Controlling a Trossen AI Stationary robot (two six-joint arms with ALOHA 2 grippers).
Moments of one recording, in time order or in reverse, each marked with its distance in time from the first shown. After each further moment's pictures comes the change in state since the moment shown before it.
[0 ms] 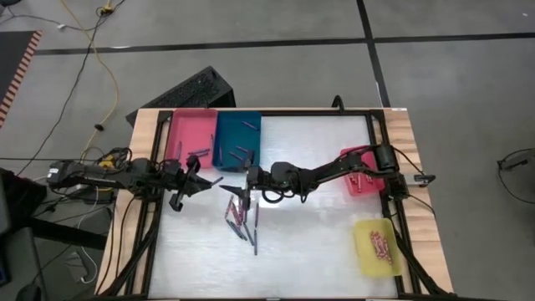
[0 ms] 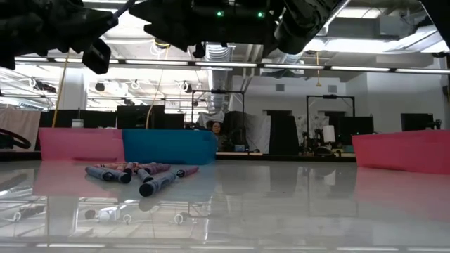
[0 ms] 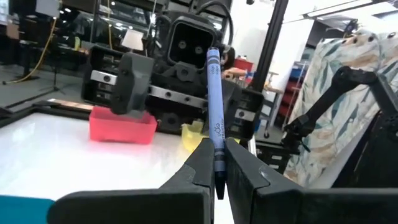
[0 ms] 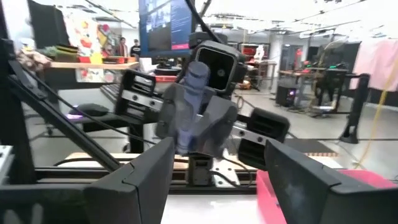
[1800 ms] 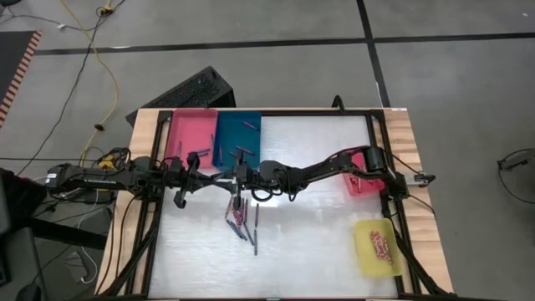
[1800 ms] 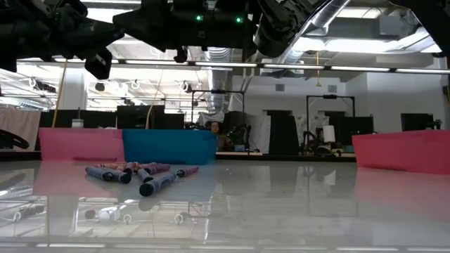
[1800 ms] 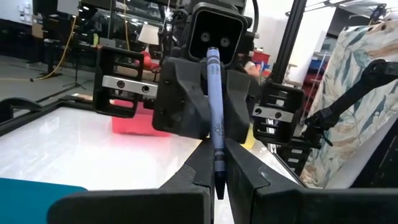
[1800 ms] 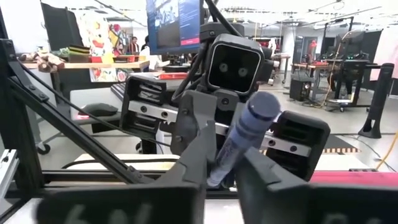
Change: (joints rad) left arm 0.069 0.000 0.000 -0.044 0.007 0.029; right arm -0.019 0.105 0.161 -0.075 -0.071 0.050
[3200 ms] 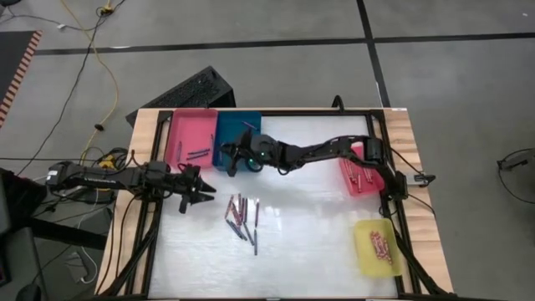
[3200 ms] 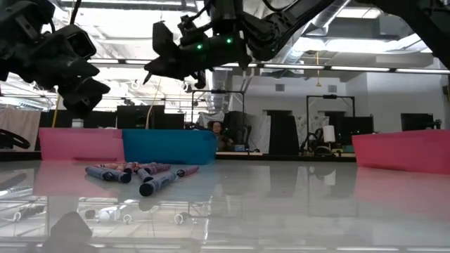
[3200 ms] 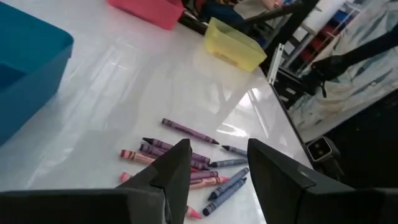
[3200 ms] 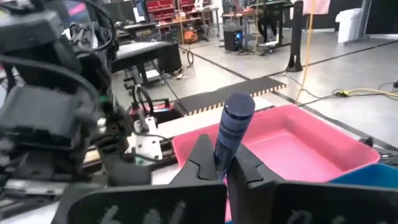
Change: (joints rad) left arm -0.046 0.000 0.001 -0.362 0.043 -0.238; right arm -0.177 0.001 0.089 -0.289 0.116 0.179
